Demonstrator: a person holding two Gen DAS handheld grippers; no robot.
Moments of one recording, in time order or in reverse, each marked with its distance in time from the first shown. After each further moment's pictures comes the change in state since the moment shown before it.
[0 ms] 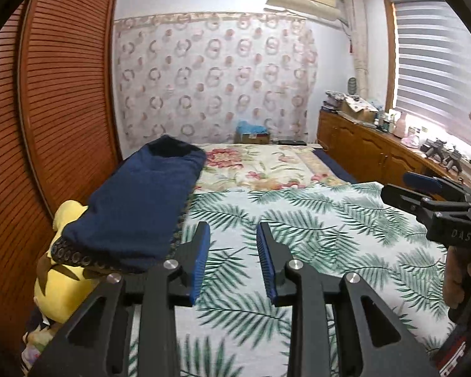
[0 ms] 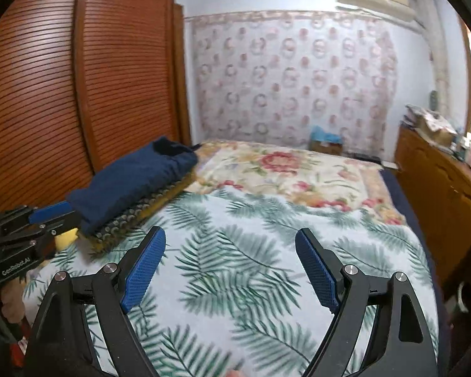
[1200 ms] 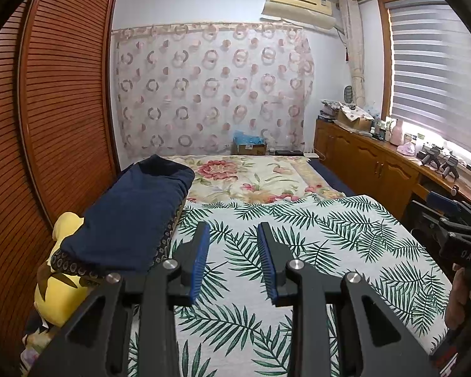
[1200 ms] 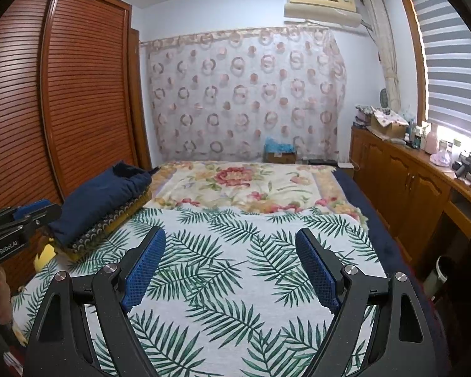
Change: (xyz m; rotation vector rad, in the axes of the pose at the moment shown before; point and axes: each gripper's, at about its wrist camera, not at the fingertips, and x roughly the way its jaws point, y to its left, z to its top) left arm -0.021 -0.025 0.016 0.001 -0.043 0.011; right arm -0.067 -0.035 -0.019 0.091 -0.093 -0.170
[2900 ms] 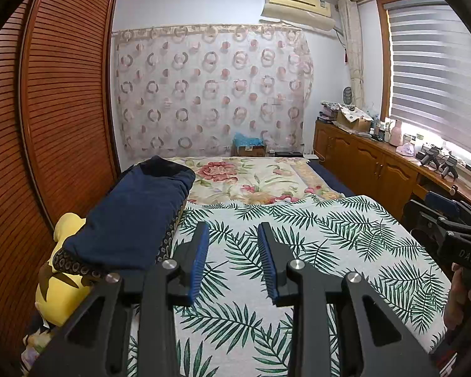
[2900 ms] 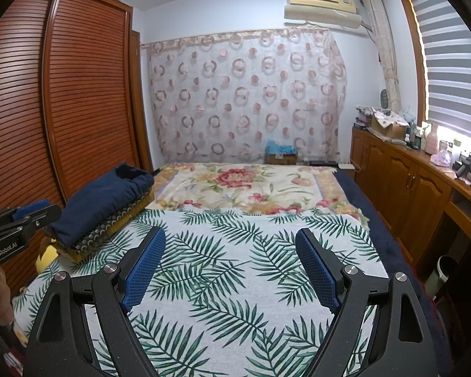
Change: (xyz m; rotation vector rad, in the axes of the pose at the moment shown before) left arm -0.005 0.002 0.000 0.000 -0.004 0.000; right arm 0.002 0.002 -0.001 0.003 -0.002 0.002
